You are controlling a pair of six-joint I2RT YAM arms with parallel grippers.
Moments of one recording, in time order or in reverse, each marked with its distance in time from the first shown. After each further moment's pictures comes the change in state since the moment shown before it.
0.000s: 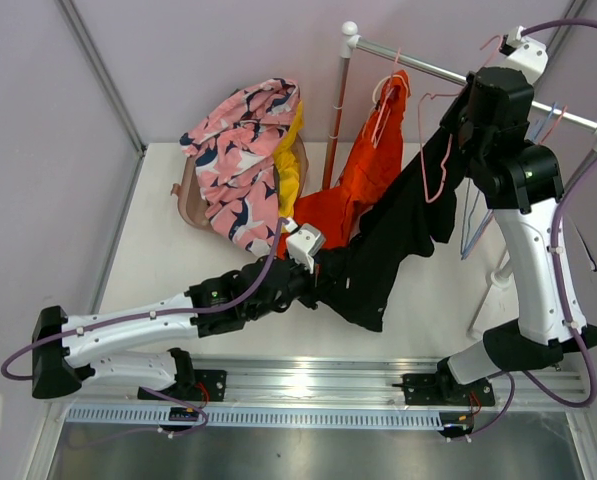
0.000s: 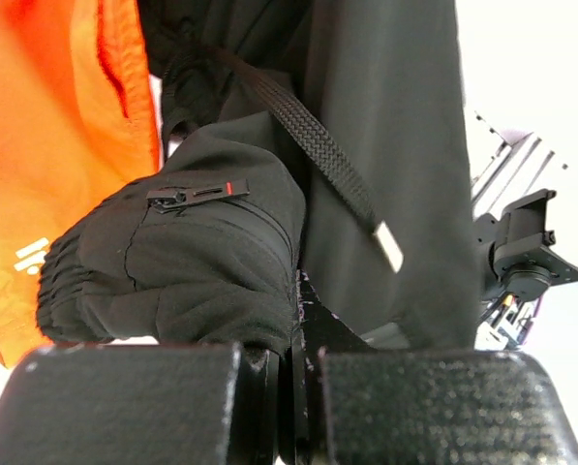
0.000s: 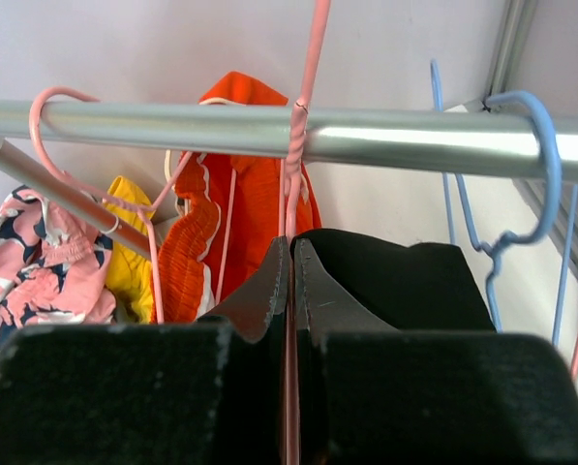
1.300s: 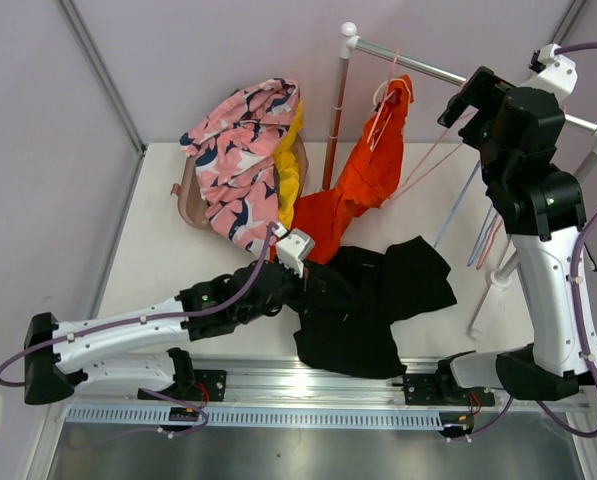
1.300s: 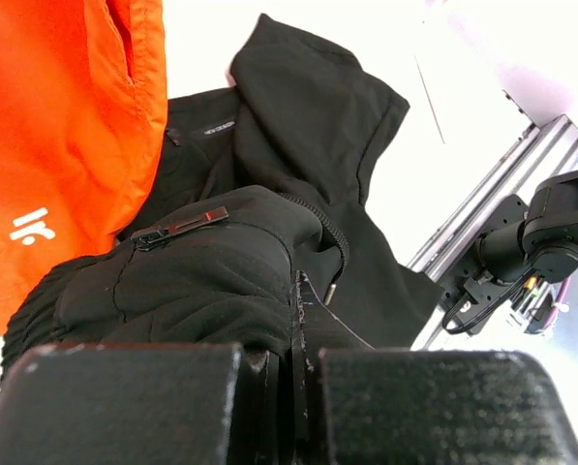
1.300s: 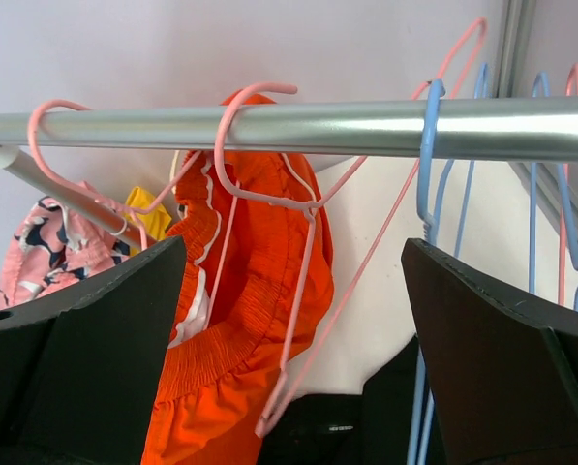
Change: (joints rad) left arm 0.019 -0.063 -0.061 -0.056 -0.005 -0.026; right arm -0.069 -0.147 -0.179 0.090 -0.079 0.026
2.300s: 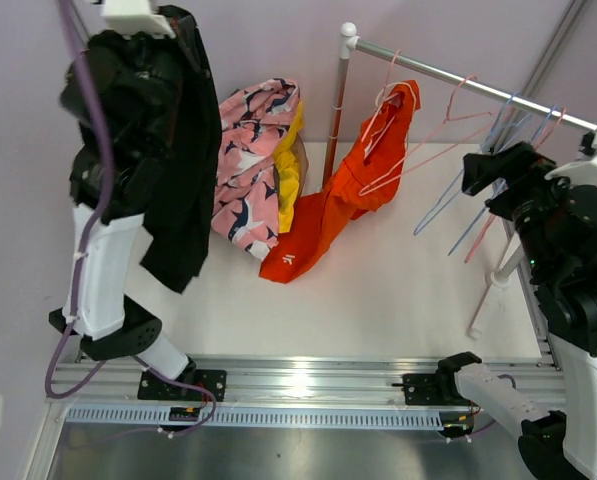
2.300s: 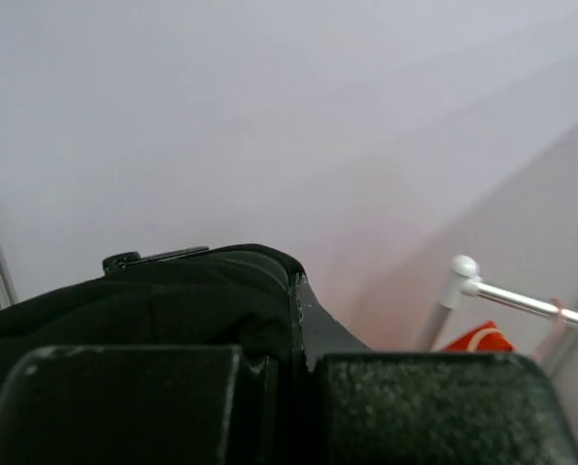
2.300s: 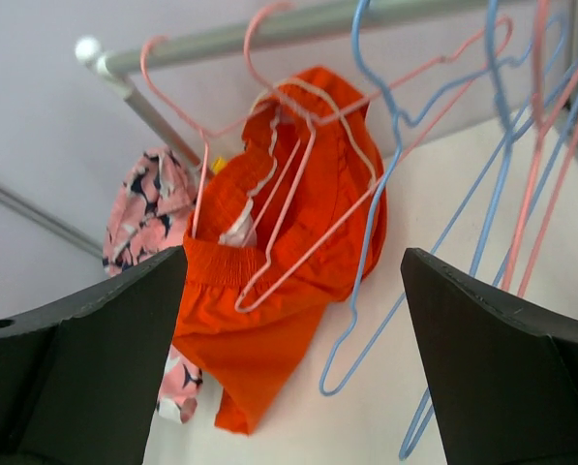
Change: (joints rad) left arm 0.572 0.546 1.728 -0.413 -0.206 0.518; right arm 0.000 -0.420 -0.281 -0.014 -0.174 0.061
